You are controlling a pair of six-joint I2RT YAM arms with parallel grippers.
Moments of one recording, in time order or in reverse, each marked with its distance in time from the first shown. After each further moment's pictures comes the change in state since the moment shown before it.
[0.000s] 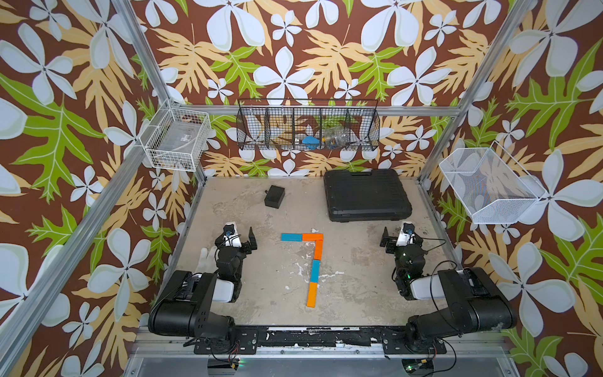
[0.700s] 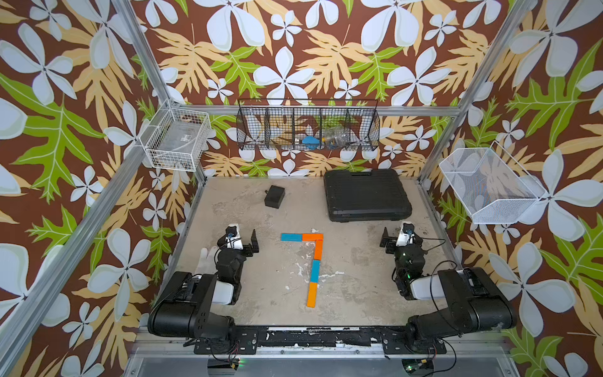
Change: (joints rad) left arm 0.000 -0.006 -0.026 0.025 0.088 0.016; right arm 0.000 0.000 0.001 -0.008 0.000 0.000
